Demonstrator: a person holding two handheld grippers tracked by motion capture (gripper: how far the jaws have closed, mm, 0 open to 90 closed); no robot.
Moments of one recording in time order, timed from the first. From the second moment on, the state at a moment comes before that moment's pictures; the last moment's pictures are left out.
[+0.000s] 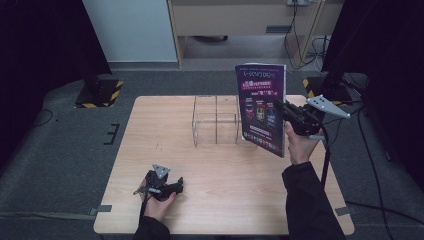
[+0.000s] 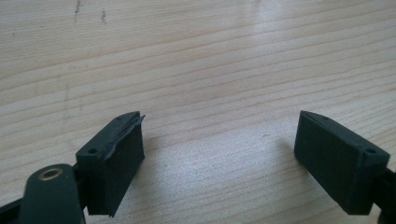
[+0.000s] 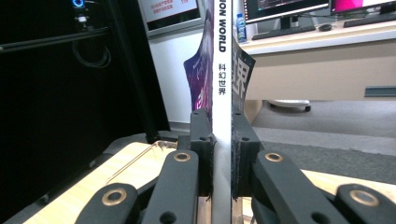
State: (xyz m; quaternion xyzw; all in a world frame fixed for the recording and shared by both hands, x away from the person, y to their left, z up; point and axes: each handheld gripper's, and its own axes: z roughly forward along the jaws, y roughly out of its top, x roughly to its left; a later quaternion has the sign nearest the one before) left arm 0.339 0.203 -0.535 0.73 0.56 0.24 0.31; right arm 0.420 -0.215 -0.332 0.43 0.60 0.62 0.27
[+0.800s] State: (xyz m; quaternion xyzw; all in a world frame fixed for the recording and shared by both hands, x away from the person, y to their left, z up) left arm 0.339 0.203 -0.535 0.73 0.56 0.24 0.31; right arm 0.458 -0.192 -0.364 0.45 0.59 0.59 0.30
